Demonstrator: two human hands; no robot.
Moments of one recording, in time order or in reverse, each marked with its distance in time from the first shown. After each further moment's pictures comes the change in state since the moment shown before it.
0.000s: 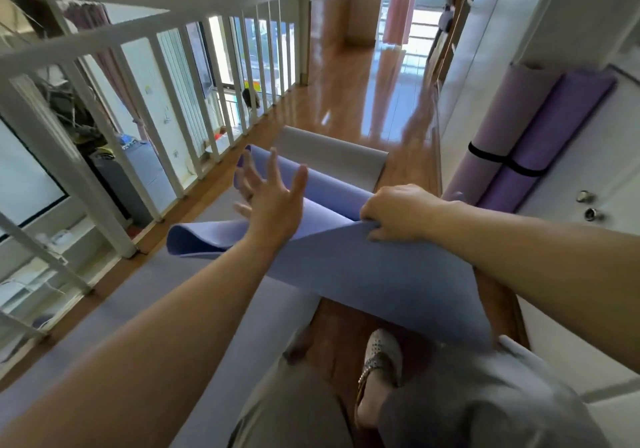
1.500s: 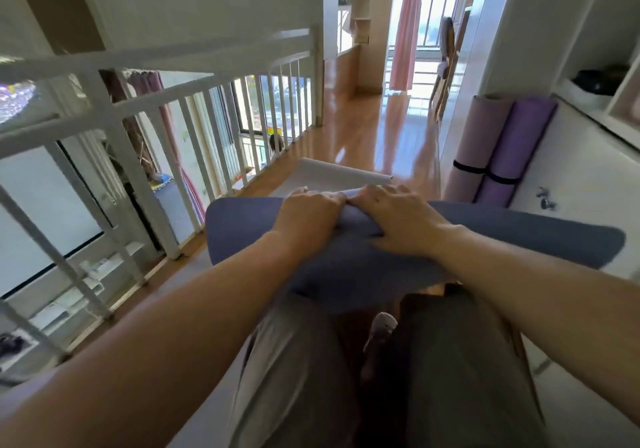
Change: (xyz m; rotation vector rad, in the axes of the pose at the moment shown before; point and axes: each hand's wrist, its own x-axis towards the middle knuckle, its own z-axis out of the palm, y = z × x) left_hand -0.177 0.053 -0.078 0.794 -0.100 0.786; right_hand -0.158 -0.070 0.026 0.162 0.612 -0.062
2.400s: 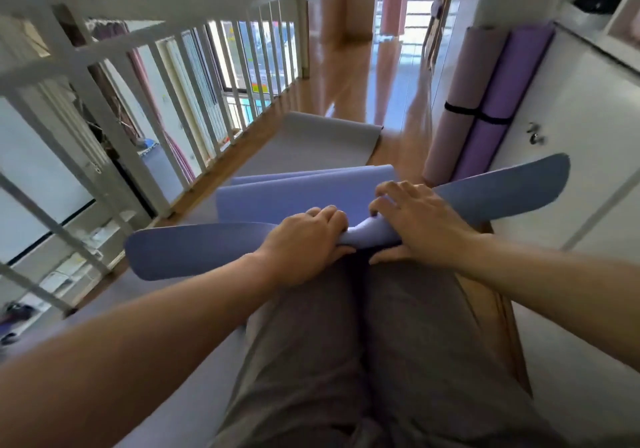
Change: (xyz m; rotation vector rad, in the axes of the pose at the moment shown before) left_hand -0.099 0.052 0.038 -0.172 -0.078 0.204; right_hand -0.102 -0.025 0.048 -0.028 0.085 -0.019
